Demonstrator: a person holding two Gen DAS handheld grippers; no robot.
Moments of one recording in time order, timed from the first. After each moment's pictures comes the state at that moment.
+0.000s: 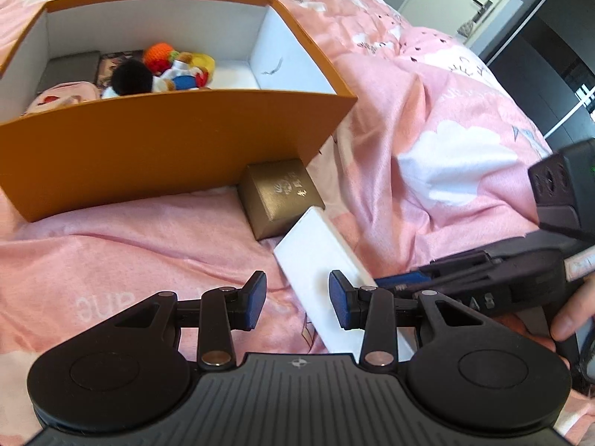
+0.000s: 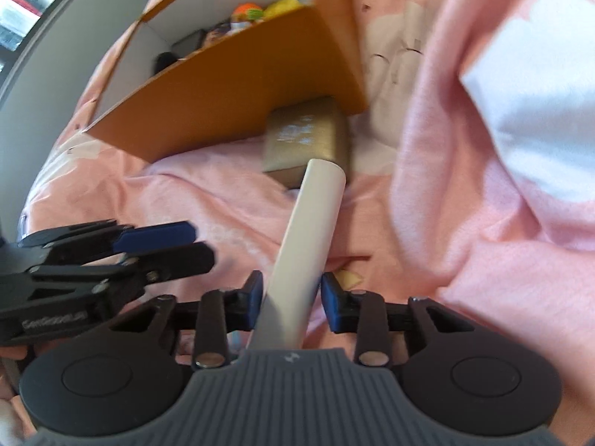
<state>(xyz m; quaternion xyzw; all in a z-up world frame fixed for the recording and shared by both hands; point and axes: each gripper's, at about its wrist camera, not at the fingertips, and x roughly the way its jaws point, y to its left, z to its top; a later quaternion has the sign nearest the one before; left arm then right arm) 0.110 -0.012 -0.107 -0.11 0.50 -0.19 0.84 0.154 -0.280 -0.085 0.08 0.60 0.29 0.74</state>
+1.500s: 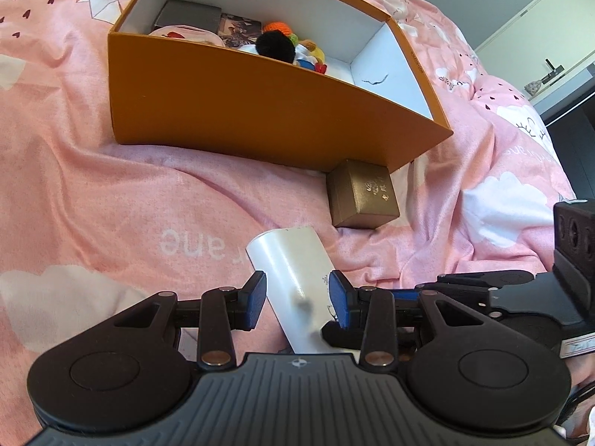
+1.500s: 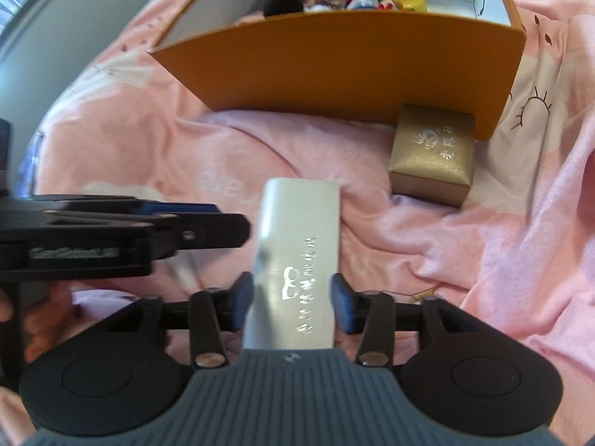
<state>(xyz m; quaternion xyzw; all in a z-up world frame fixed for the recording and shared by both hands) 0.093 0.046 -0.116 -0.21 0.53 -0.08 0.82 0.135 -0.198 -0.081 -0.04 0.59 0.35 0.72</state>
